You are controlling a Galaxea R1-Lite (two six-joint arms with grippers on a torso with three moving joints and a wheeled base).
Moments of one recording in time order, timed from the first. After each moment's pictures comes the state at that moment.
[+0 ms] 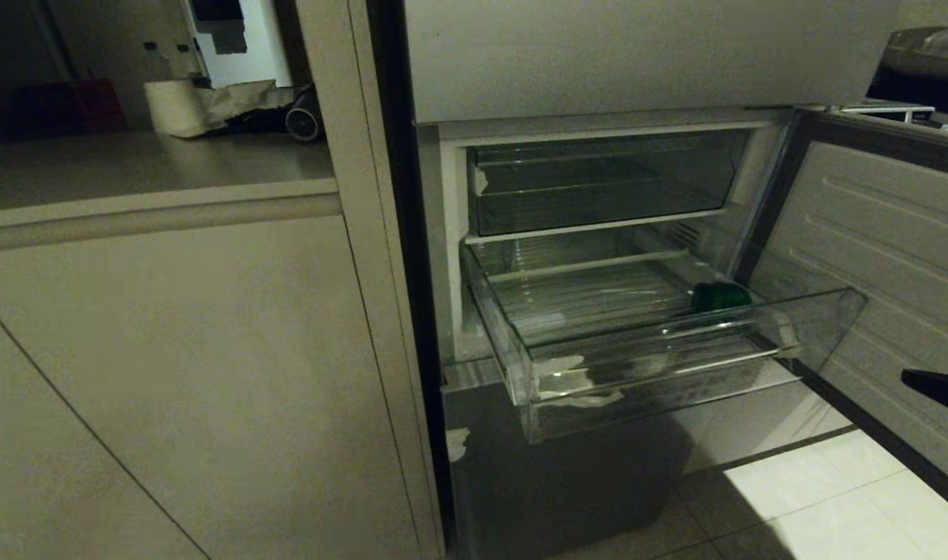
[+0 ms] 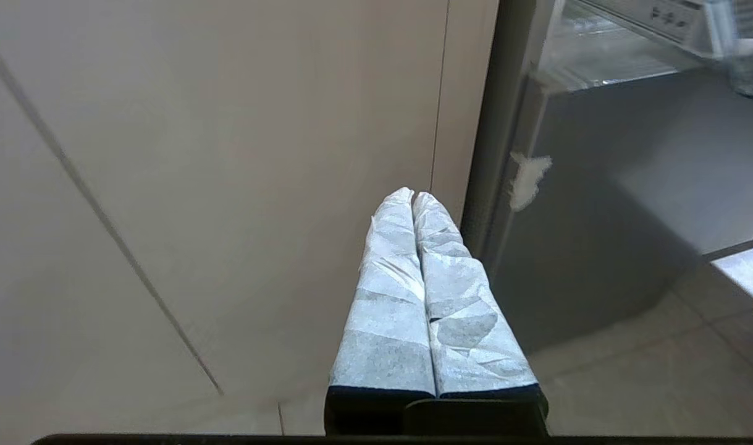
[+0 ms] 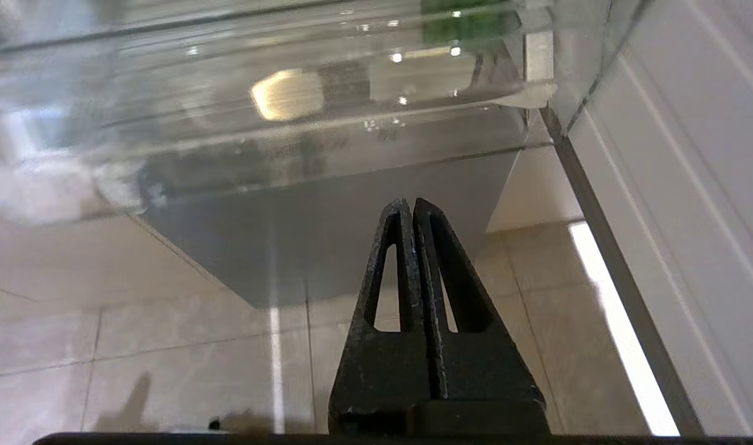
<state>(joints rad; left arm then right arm) 0.00 0.00 -0.01 0.02 0.00 0.01 -0.09 1.03 -0.60 -0.10 0.17 -0.01</state>
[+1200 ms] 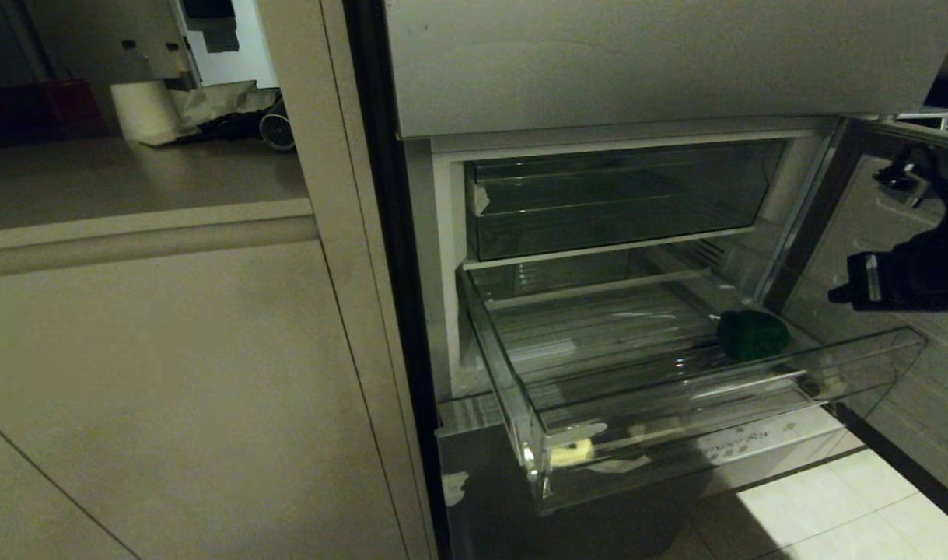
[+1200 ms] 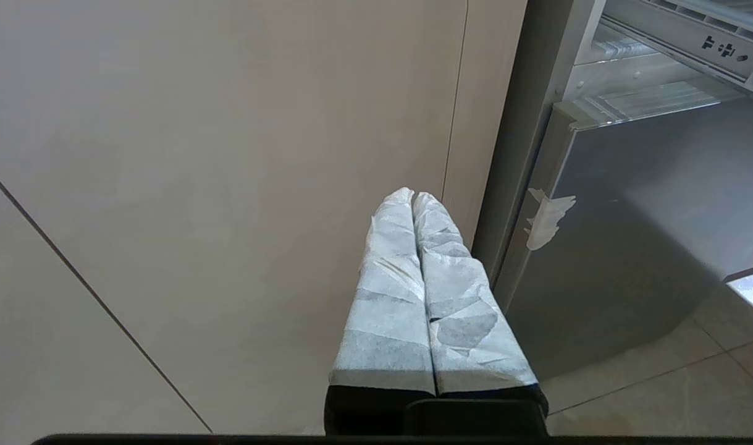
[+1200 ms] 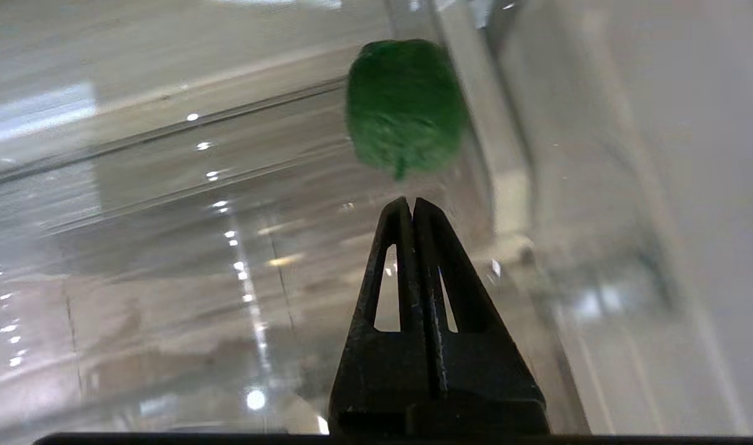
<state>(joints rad) 0.00 0.00 -0.01 0.02 0.00 0.00 -0.06 1.59 -1.35 0.41 0.02 0.02</state>
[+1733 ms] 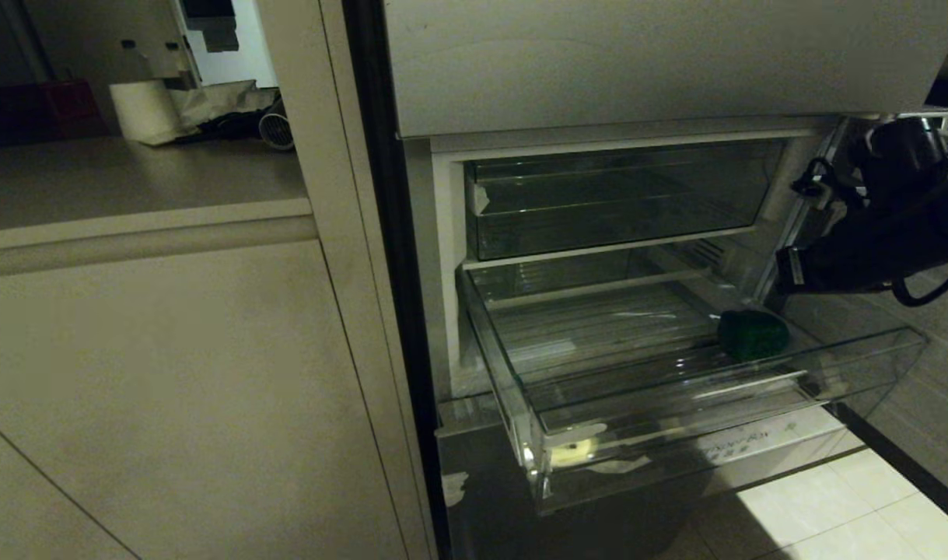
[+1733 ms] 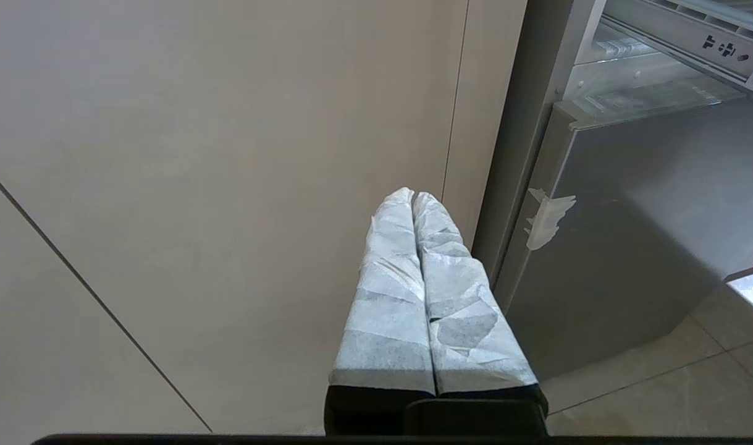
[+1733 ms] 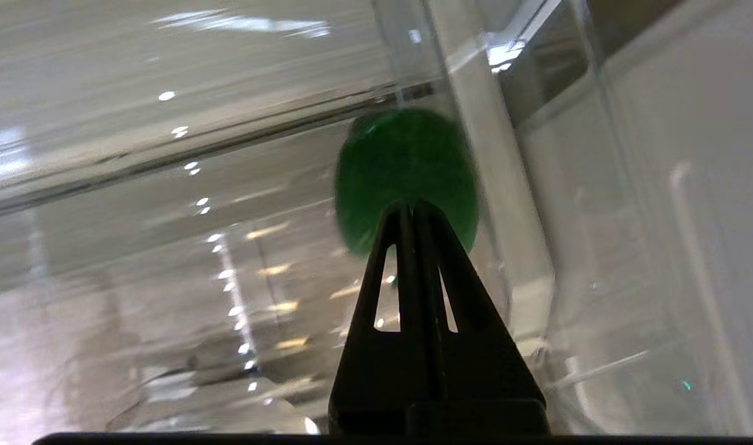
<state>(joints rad) 0.00 0.00 -0.01 0.02 0.00 0.00 -0.04 1.88 -1.66 0.52 -0.02 0.01</state>
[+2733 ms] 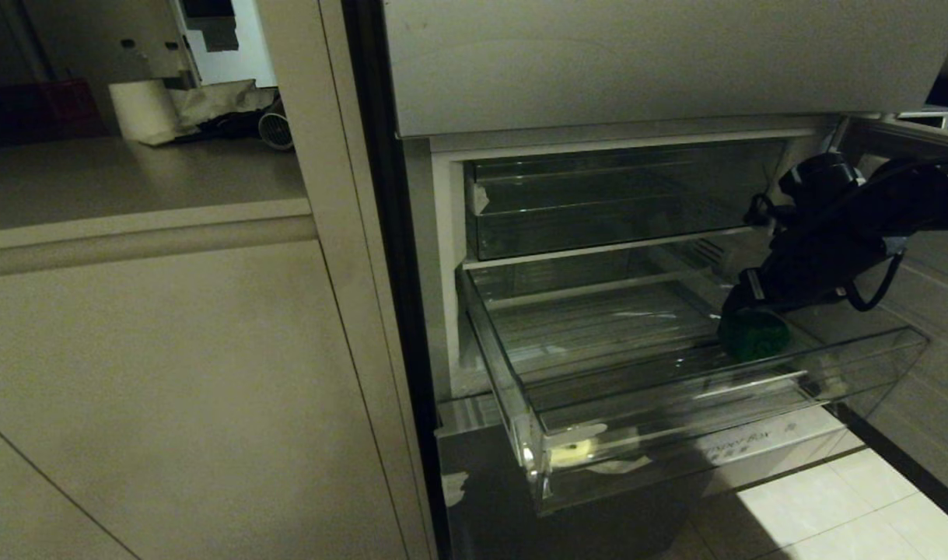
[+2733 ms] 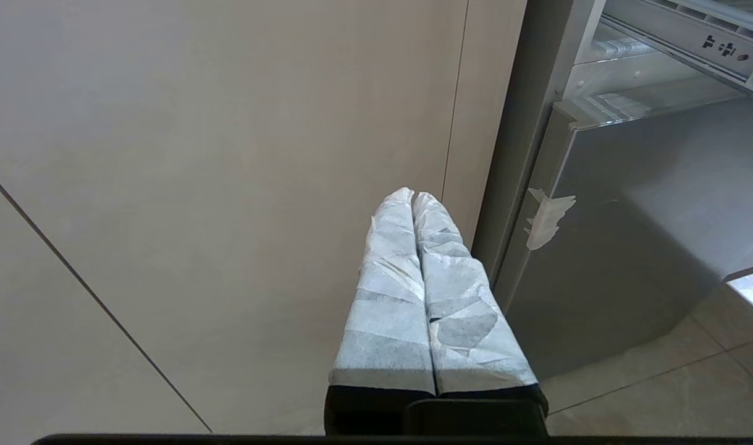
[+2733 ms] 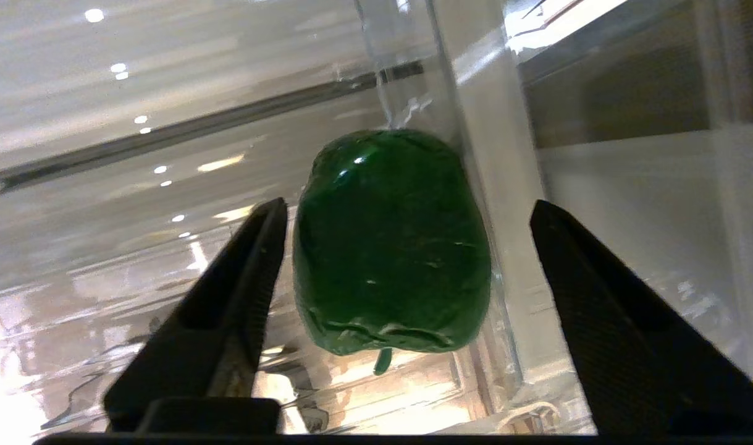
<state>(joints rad) 0.00 0.00 -0.01 0.02 0.00 0.00 -0.01 2.11 -1.92 0.70 -0.09 -0.01</state>
